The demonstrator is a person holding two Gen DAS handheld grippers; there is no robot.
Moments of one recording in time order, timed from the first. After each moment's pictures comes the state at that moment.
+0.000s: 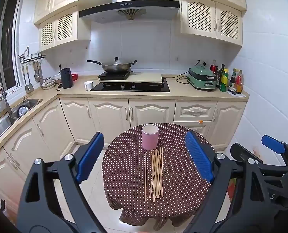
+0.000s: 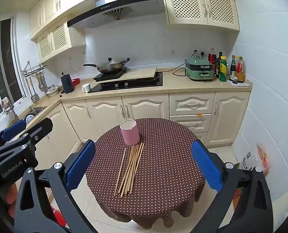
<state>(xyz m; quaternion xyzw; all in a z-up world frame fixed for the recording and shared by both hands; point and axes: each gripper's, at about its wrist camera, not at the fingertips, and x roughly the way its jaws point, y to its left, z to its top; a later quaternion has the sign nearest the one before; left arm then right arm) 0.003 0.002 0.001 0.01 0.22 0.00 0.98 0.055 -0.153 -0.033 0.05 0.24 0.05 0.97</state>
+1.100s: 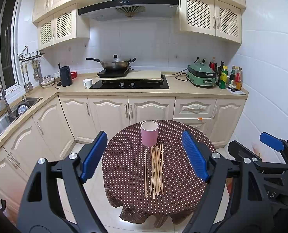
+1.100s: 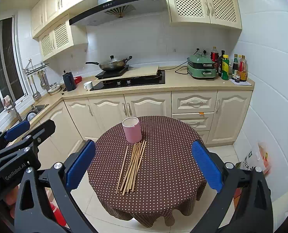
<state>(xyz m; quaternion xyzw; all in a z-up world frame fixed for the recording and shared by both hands) 0.001 -0.002 -0.004 0.01 0.23 -0.01 0.97 0.055 -0.151 -0.028 0.04 0.25 0.06 0.97</state>
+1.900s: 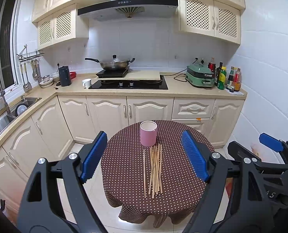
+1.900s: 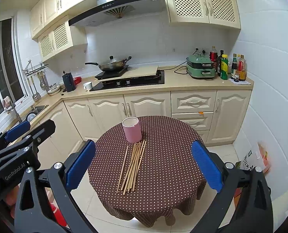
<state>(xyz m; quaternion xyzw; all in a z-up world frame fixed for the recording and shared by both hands) -0.004 0.000 -0.006 0.01 0.23 -0.01 0.97 0.055 -0.153 -0.026 0.05 0.25 0.06 0.96</state>
